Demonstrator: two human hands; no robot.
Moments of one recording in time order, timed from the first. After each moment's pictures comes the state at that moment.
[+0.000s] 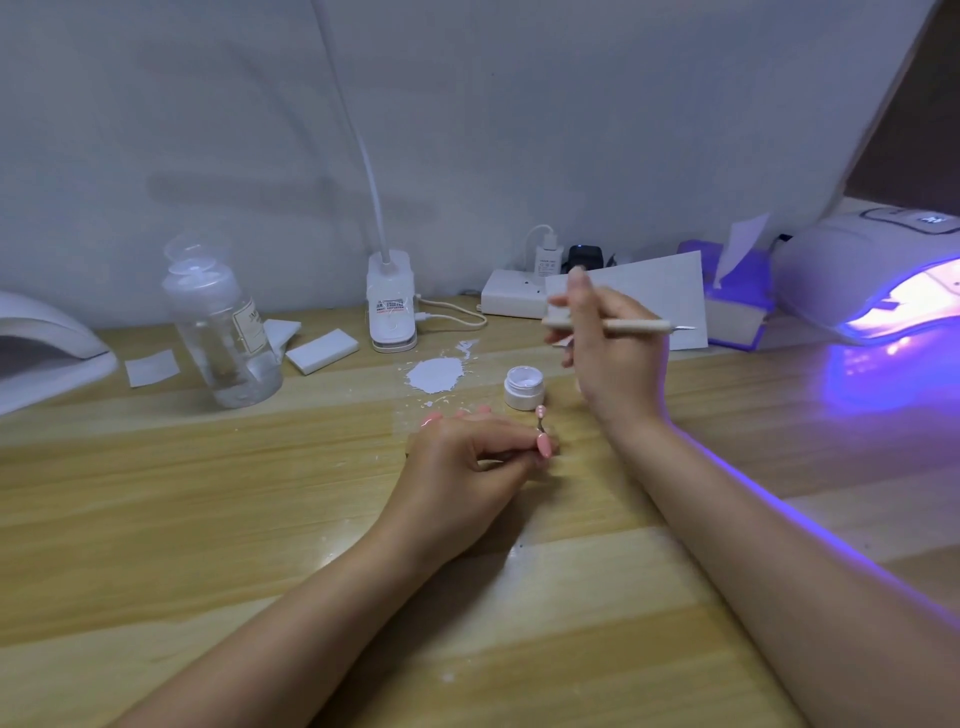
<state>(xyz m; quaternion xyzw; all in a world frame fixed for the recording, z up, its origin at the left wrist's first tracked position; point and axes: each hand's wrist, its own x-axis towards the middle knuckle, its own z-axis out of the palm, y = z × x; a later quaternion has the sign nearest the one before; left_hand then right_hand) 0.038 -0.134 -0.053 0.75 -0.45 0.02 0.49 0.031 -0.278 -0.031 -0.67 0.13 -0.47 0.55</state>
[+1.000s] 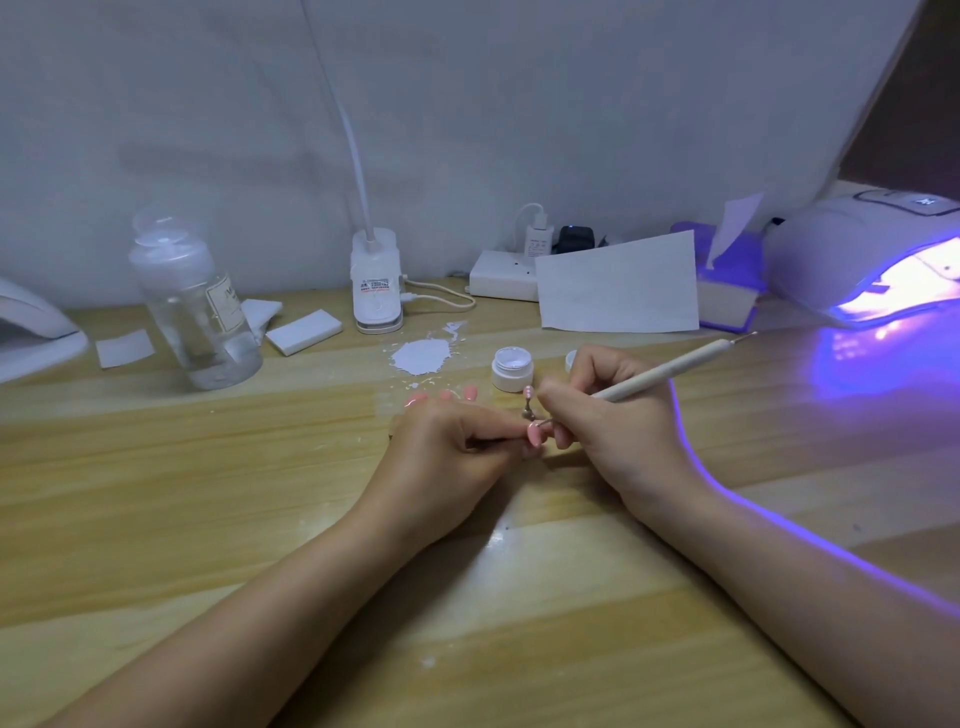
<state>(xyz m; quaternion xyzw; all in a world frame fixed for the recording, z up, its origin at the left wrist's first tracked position) 0.042 -0.136 -0.060 0.75 -0.46 0.01 0.48 -0.025 -0.255 -0.042 -0.67 0.05 -0.30 0.68</state>
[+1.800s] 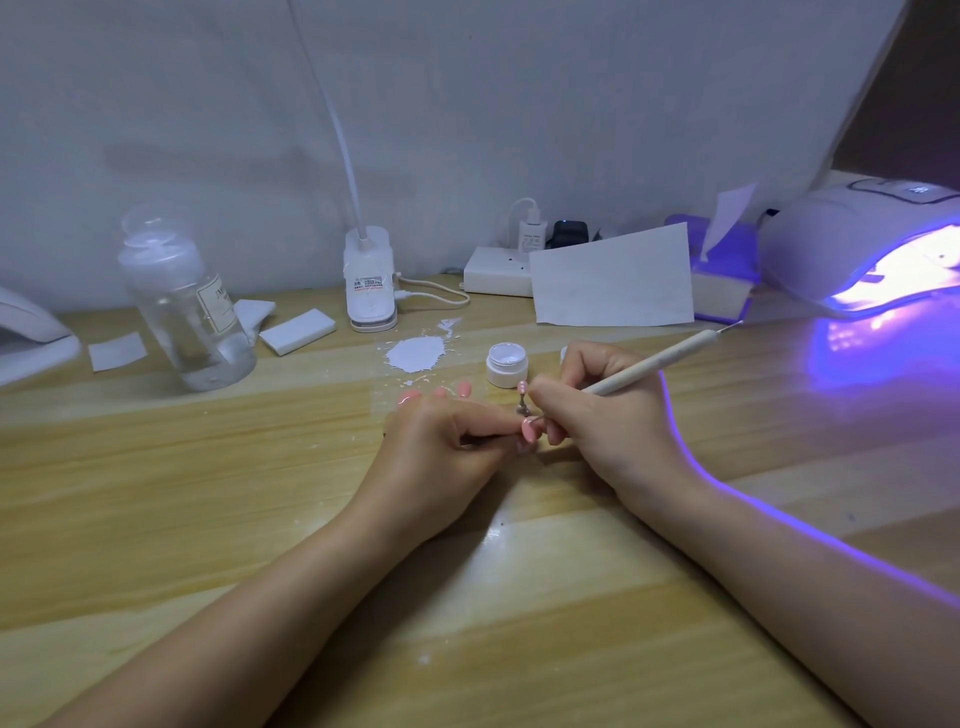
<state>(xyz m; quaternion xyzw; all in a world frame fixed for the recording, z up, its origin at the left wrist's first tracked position) 0.044 -0.136 -0.062 0.75 -0.47 0.03 0.47 -0.025 -0.254 -0.042 -0.68 0.05 -0.29 0.68</state>
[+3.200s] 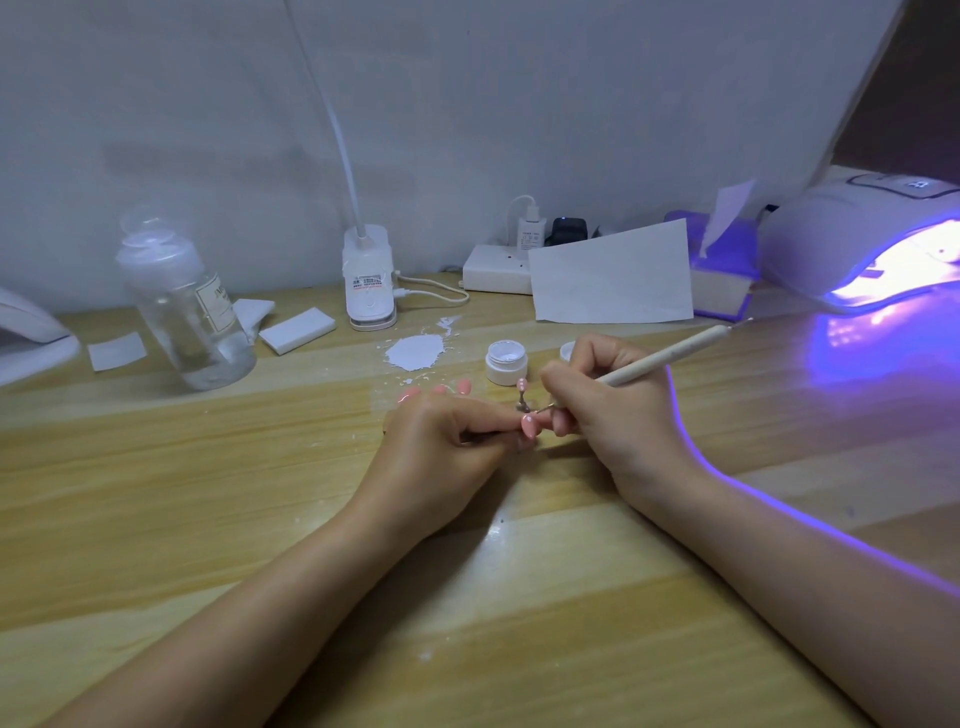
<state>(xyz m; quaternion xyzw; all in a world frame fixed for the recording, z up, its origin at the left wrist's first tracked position) 0.041 -0.136 -0.058 0.76 -0.46 0.01 0.47 -0.026 -0.256 -0.040 -0.65 0.07 -0.30 0.69</state>
